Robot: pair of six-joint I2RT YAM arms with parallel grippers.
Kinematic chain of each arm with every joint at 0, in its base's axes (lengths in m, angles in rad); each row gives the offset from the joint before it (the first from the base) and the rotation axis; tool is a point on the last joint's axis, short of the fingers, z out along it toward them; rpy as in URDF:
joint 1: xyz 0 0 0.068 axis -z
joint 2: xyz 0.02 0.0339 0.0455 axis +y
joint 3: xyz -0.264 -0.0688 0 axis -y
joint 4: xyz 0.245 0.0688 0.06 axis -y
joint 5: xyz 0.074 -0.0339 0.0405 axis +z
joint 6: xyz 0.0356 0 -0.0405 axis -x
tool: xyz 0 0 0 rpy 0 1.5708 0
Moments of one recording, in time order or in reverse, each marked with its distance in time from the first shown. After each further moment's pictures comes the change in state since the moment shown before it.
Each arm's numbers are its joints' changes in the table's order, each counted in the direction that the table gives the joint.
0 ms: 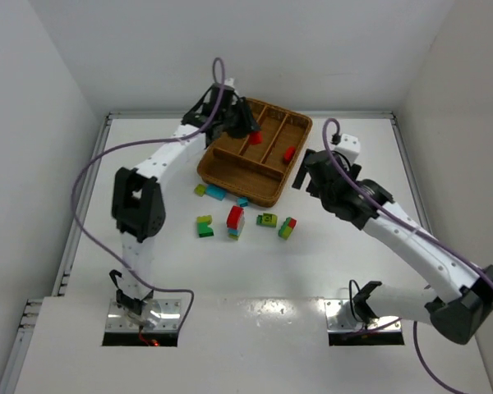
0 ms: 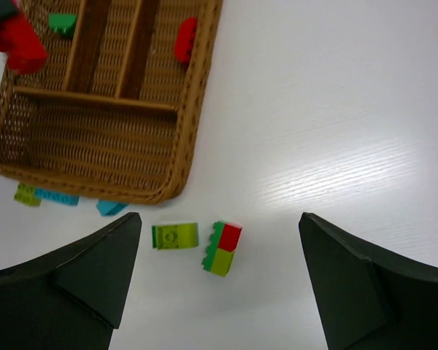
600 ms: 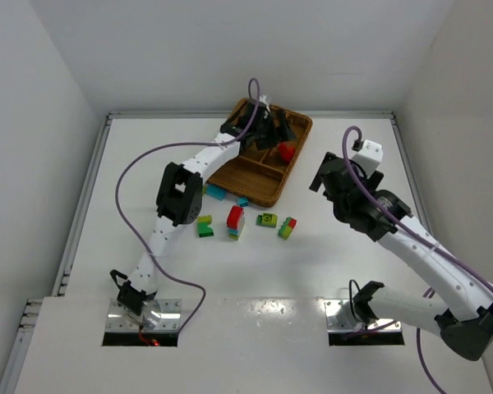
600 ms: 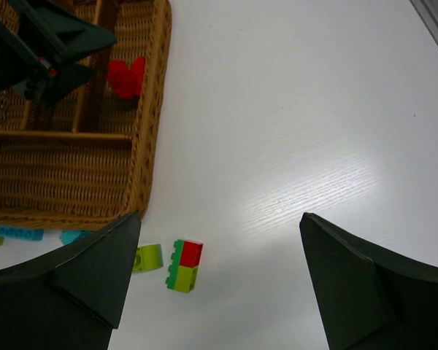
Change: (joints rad) left arm 0.101 0.550 0.476 0.103 -0.106 0.079; right arm 0.000 -0.165 -0.058 -0.074 -0.193 -0.026
